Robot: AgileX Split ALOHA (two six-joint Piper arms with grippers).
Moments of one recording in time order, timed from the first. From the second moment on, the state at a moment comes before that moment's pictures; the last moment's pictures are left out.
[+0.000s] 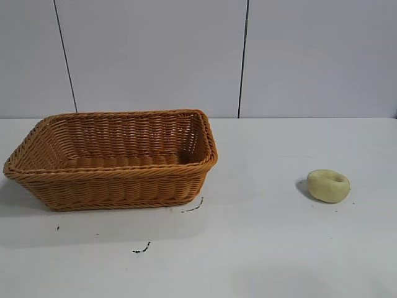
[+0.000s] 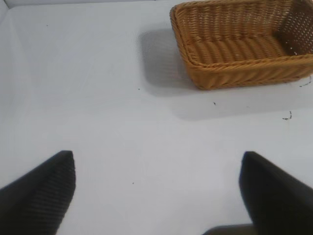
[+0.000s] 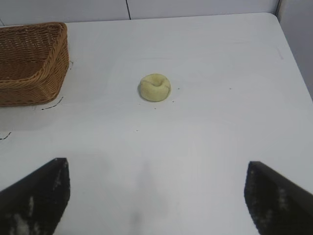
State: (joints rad) left arm -0.06 0.00 -0.50 0.04 1.06 0.03; right arm 0.04 -0.01 -0.49 0.04 1.02 0.03
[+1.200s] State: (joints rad) left arm -0.06 0.00 -0.50 0.04 1.06 0.03; right arm 0.04 0.97 -0.82 0.02 0.96 0.03
